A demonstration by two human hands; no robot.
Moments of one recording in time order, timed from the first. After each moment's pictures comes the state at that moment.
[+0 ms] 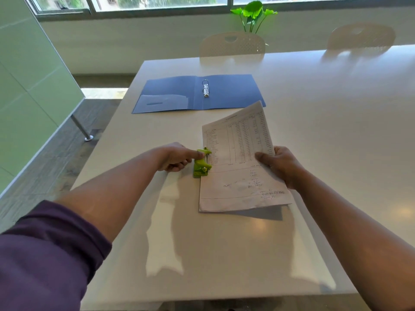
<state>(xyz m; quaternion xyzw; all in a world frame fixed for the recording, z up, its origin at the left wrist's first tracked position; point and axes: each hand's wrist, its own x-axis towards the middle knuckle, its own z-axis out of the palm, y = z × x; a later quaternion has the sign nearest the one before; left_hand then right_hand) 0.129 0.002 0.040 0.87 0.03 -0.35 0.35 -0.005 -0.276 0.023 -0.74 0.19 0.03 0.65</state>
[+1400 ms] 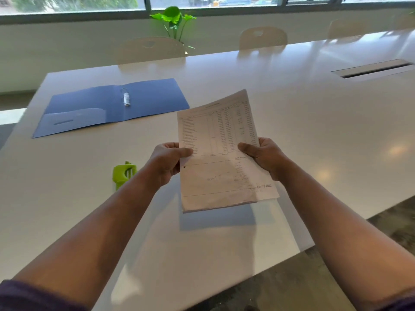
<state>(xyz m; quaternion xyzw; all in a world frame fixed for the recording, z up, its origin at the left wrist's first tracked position) 0.056 -0.168 0.040 0.69 -0.01 -0.31 0.65 -0.084 -0.399 0.038 -0.67 0.22 -0.06 0.70</state>
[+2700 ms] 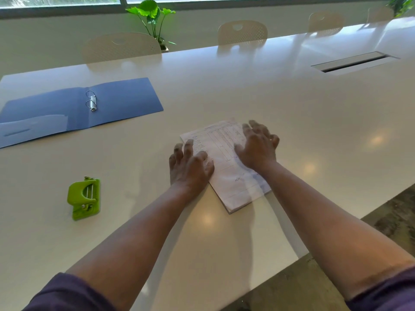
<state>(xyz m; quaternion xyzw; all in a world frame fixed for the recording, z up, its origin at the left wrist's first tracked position) 0.022 -0.283 -0.022 0.93 -0.33 0.00 0.16 -0.057 -0.470 0.004 -0.94 0.31 -0.13 0.10</state>
